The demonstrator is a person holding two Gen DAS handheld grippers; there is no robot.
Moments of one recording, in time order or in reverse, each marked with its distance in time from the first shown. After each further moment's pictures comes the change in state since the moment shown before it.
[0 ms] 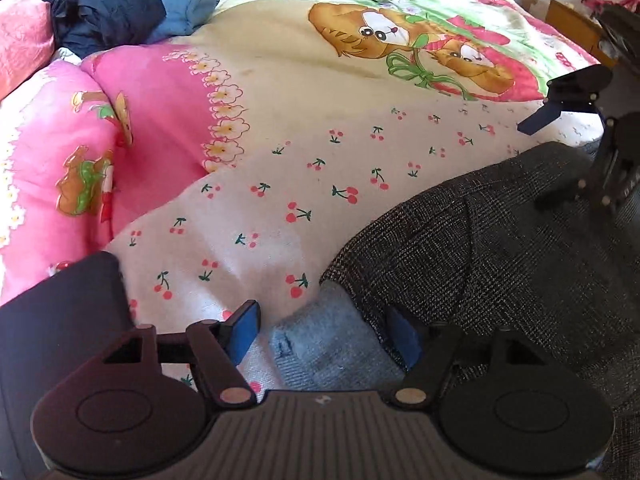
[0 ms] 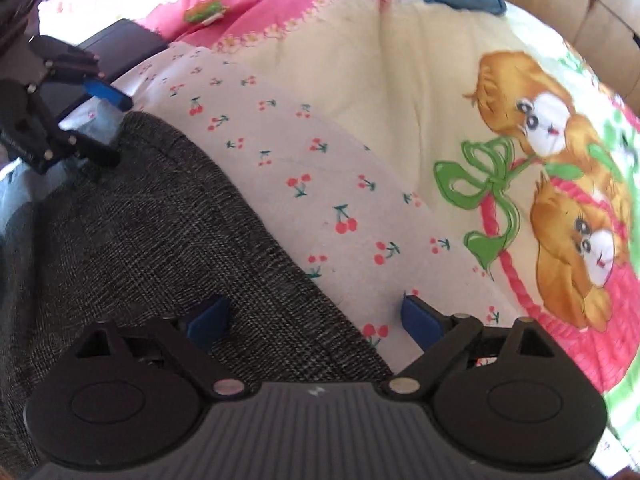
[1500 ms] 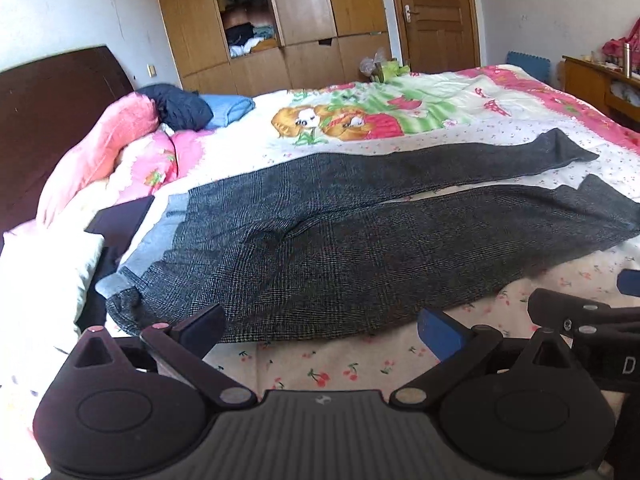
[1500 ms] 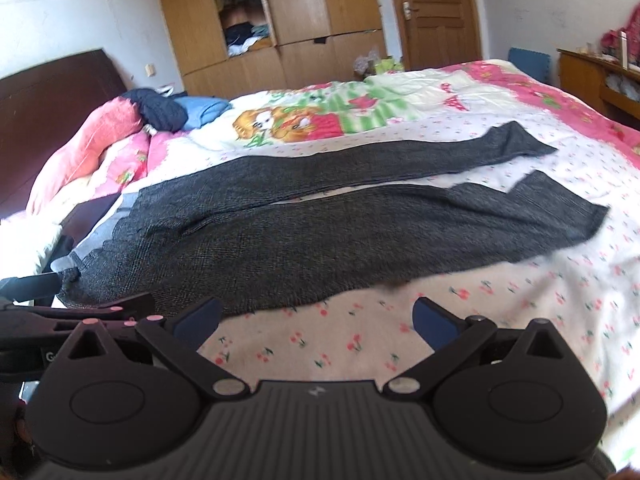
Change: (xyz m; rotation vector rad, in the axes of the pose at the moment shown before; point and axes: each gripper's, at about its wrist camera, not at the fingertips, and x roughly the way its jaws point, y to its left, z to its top) left arm -0.201 -0.415 -0.191 -0.148 -0.309 0.349; right arm -0.264 0.254 -0.379 0.804 -0.496 -0.375
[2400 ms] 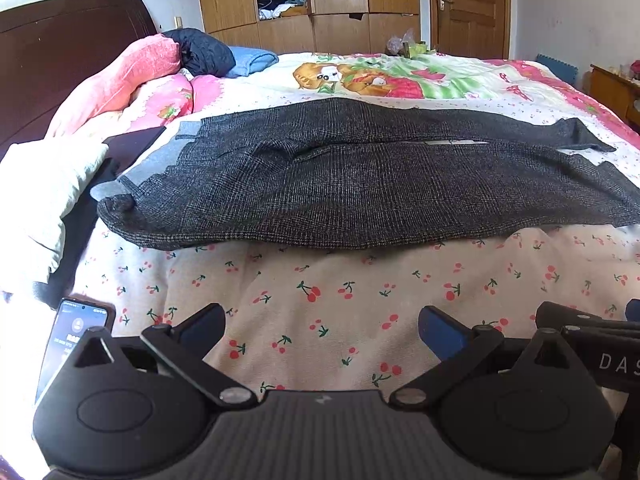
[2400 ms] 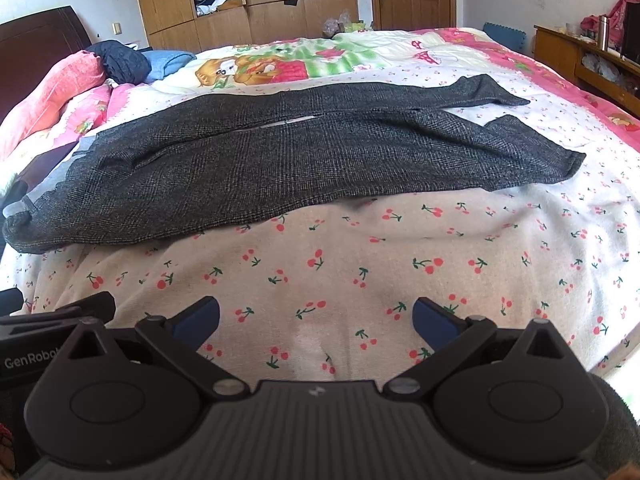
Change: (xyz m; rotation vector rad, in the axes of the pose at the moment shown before) left arm 0.008 -0.006 -0.062 -0.122 0.062 0.018; right arm 0.014 -0.007 -0.052 0.002 0.098 -0.131
